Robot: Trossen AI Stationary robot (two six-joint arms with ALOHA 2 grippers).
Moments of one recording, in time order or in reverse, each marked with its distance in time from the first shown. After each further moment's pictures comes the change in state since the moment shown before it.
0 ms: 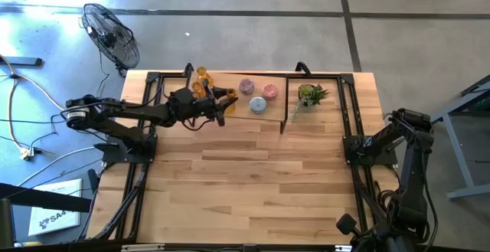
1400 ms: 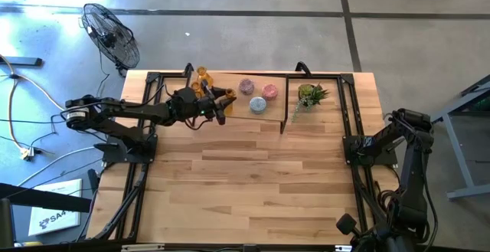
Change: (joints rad) left arm 0.013 0.000 0.002 -0.120 -0.026 -0.021; right arm 0.000 0.000 0.000 0.000 0.000 0.000
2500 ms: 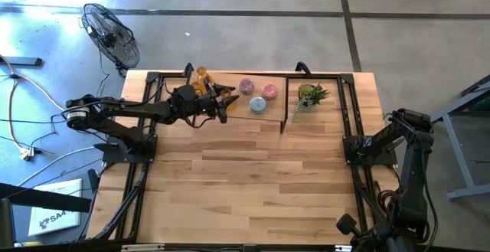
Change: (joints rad) left arm -0.001 0.002 0.060 0.000 0.018 0.000; right arm 0.000 0.000 0.000 0.003 0.000 0.000
